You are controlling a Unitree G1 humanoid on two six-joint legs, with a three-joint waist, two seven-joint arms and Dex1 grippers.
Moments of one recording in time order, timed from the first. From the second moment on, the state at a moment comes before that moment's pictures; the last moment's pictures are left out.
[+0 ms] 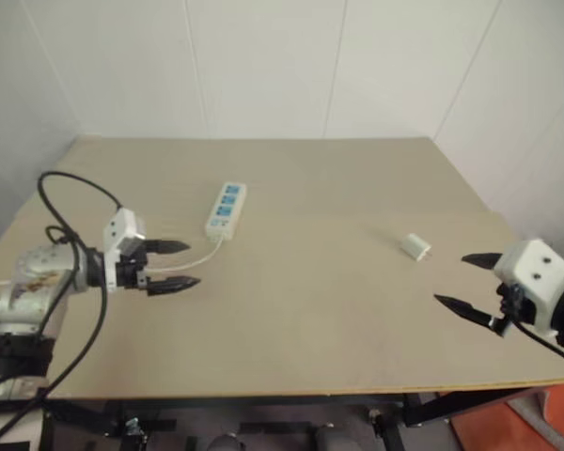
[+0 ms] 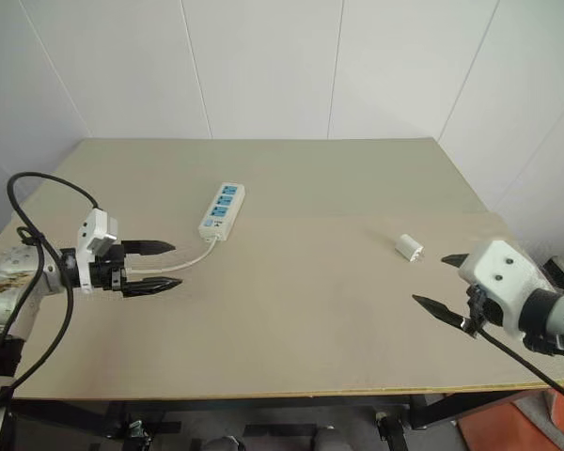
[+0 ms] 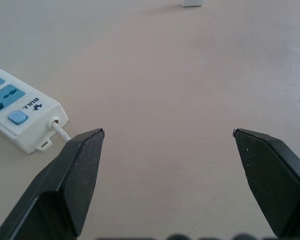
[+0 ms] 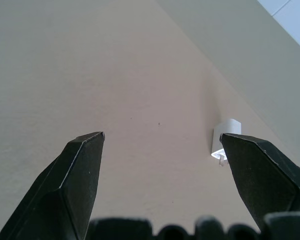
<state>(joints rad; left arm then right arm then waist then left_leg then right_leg) -0.48 0.87 0.10 0.20 -0.42 0.31 -1.31 0.05 -0.97 -0.47 -0.50 0.32 0.51 0.92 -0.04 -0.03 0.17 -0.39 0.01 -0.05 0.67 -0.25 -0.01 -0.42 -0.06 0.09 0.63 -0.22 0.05</state>
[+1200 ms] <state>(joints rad) -0.81 0.42 -0.01 0.42 -0.12 0.69 -0.49 -0.35 -1.01 -0.16 -0.23 0.29 0.41 1.00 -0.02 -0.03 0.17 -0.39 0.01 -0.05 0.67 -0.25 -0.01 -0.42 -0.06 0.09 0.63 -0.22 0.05</state>
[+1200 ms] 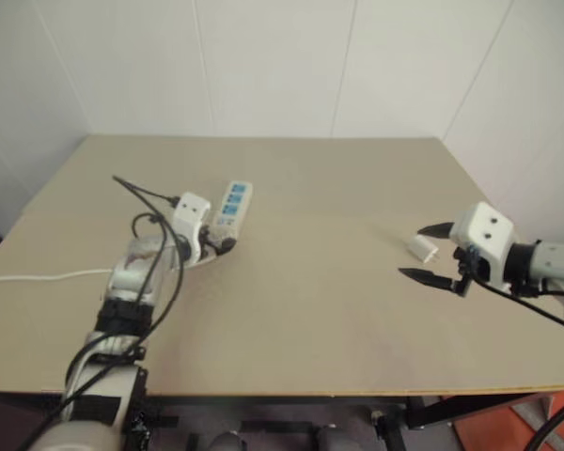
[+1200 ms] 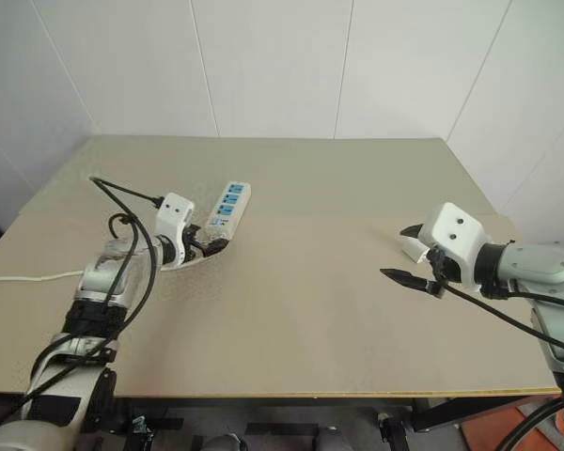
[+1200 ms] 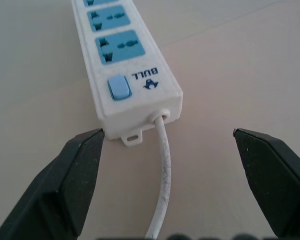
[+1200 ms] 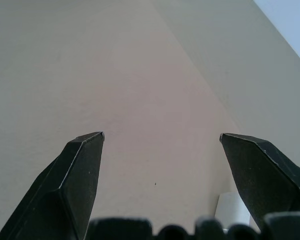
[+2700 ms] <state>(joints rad) -0.47 0.62 -0.17 -0.01 -0.11 0.66 -0.76 -0.32 -1.01 -0.16 -0.23 0.30 0.41 1.03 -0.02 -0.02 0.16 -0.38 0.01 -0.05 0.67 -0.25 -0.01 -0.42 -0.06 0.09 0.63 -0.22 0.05</state>
